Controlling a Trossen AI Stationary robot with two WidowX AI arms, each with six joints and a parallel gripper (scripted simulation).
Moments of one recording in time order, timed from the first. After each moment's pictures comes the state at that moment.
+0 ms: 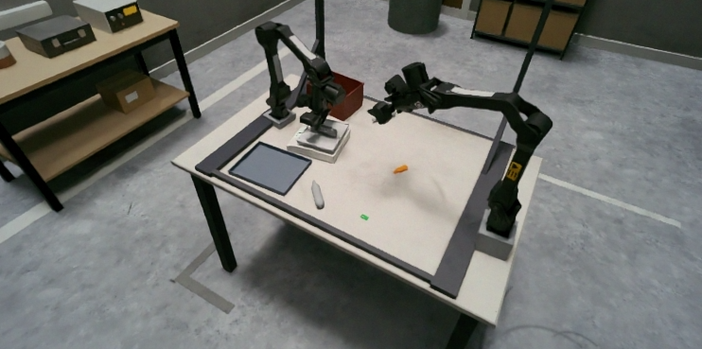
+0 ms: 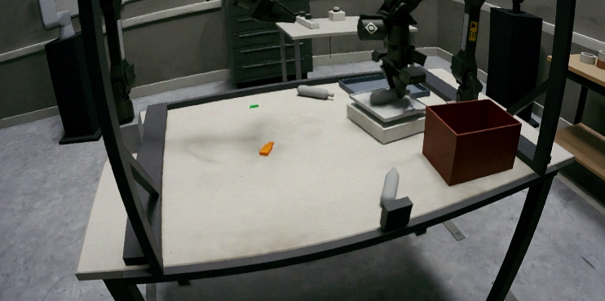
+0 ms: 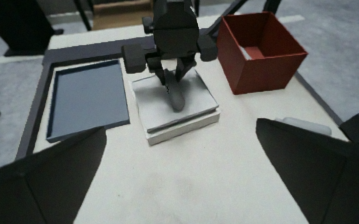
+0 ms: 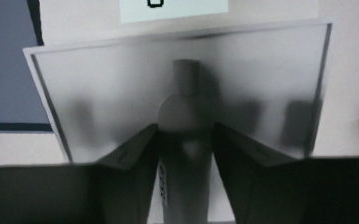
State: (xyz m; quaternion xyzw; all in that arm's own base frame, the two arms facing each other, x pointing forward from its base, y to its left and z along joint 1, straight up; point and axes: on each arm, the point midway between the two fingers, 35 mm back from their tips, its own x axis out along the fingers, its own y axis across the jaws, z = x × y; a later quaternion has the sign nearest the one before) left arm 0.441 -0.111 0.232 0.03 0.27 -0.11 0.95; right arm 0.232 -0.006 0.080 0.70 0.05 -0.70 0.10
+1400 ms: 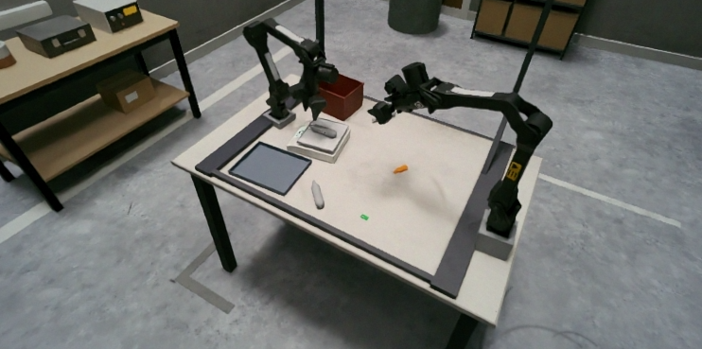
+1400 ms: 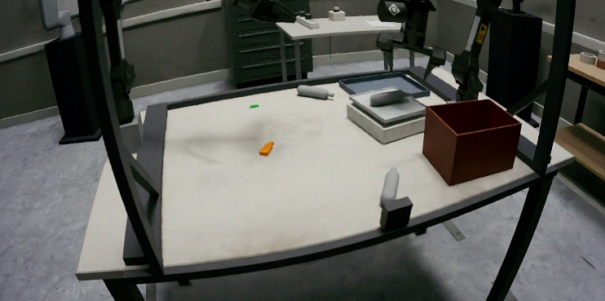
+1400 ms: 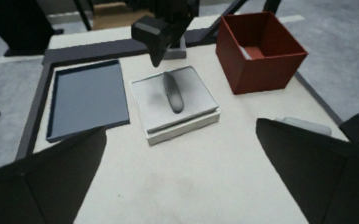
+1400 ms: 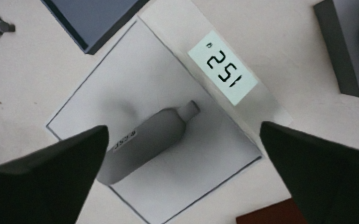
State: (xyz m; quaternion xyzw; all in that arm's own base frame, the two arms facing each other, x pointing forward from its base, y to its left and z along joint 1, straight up) left arm 0.441 -0.111 0.232 0.03 0.27 -0.11 0.95; right arm 0.195 -0.011 0.129 0.59 0.30 -0.61 0.45
